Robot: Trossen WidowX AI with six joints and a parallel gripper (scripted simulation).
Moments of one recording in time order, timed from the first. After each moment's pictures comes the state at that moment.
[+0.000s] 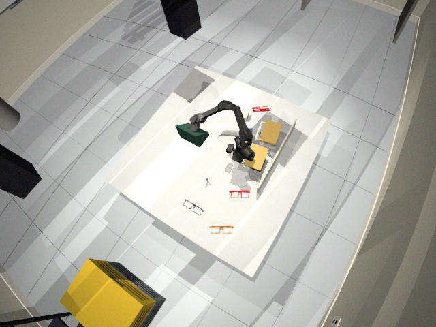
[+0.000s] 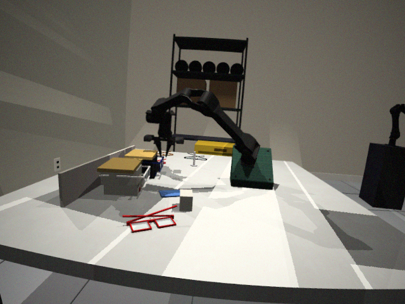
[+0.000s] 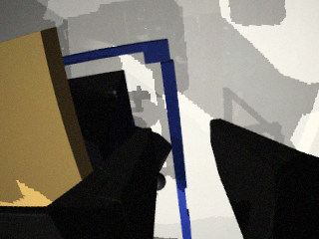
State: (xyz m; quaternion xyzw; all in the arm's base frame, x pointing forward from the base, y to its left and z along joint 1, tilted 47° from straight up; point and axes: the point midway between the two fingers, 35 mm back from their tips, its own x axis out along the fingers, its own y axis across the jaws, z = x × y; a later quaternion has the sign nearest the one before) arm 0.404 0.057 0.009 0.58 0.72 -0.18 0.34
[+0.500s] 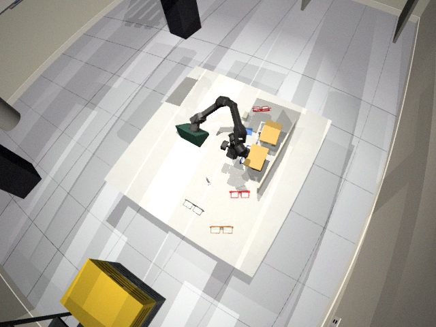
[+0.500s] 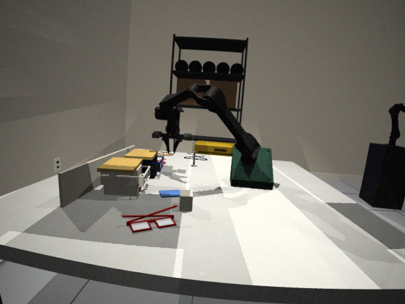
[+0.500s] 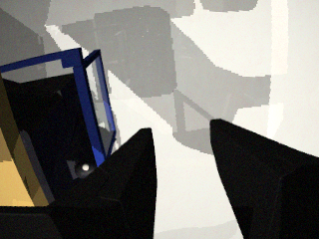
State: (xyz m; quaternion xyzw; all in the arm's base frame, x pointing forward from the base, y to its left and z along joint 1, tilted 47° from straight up) arm 0.370 0.033 0.017 0.58 0.72 -0.18 0.34
